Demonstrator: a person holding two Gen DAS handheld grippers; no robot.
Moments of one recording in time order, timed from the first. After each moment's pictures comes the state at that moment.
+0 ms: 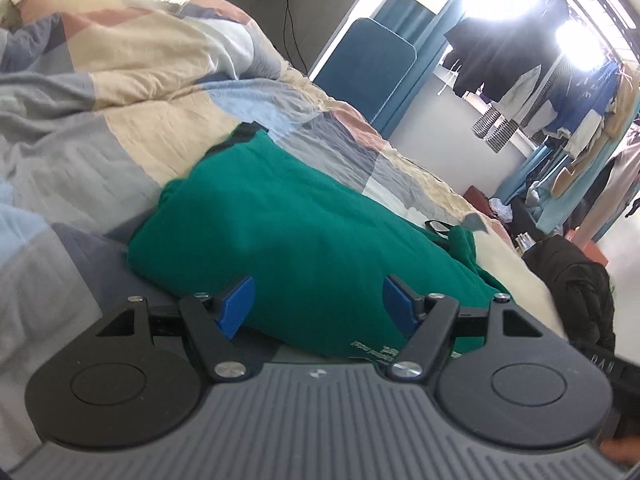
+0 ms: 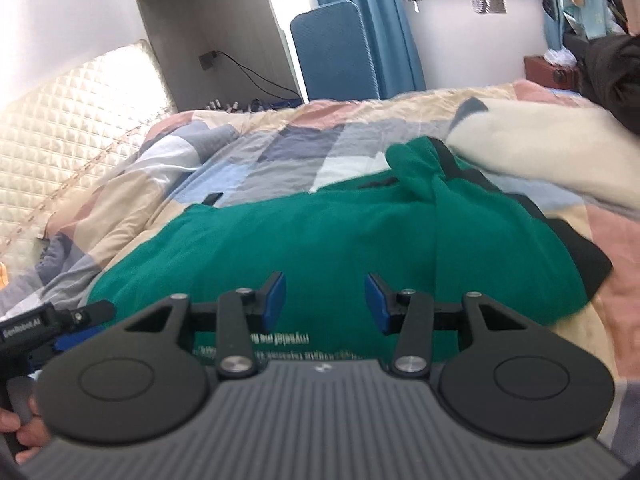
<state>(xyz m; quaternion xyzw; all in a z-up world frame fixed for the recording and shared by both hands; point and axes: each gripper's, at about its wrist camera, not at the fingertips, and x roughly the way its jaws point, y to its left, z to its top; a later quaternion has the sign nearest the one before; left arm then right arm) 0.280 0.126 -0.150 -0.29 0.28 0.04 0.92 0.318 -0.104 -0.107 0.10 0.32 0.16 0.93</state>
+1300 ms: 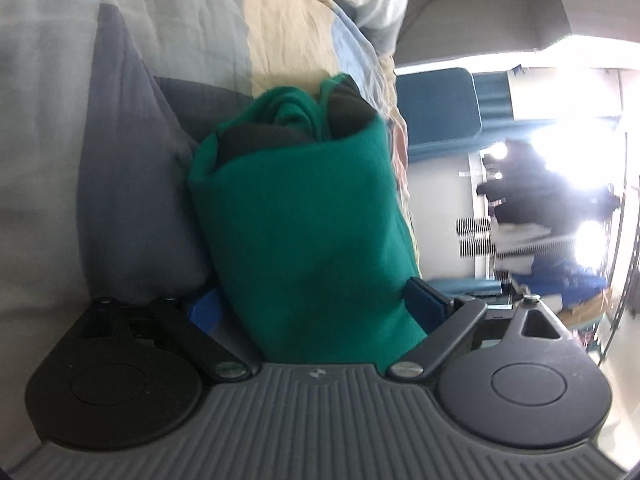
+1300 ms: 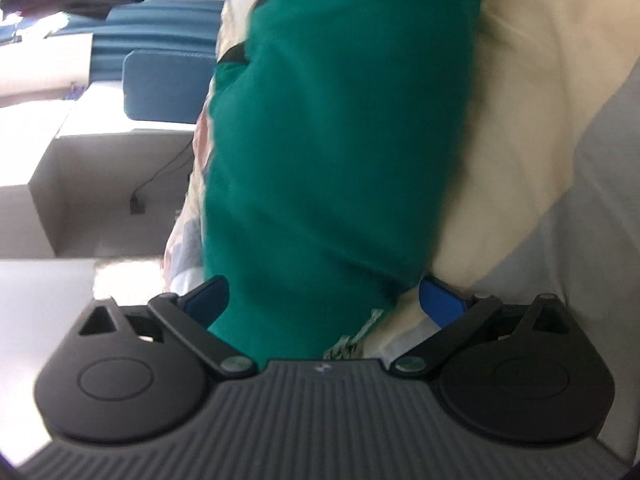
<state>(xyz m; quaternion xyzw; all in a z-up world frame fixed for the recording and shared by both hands) 0.322 0.208 -0.258 -0.63 0.25 0.04 0.74 0.372 -0.179 -0.236 0.60 0.41 0.06 0.69</state>
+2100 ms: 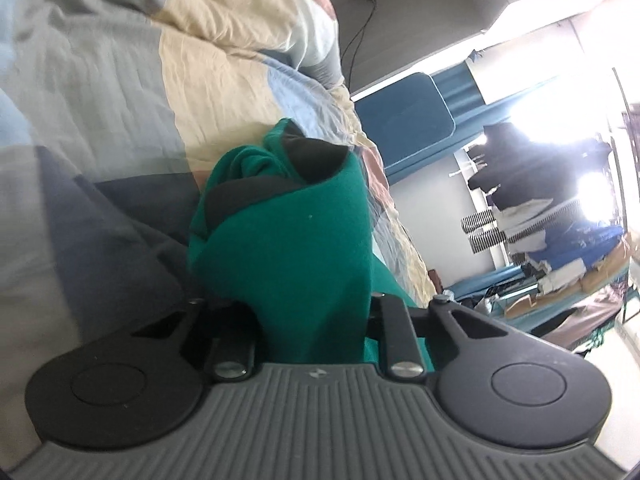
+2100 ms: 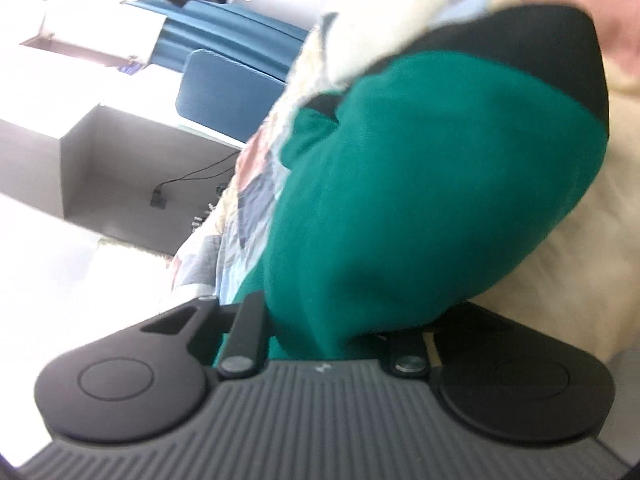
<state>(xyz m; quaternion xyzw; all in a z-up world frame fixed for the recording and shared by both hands) 0.312 0.194 -0.202 -0.50 0.22 0.05 0.83 0.380 -0.182 -0.186 0.48 0.34 0.11 0.80</state>
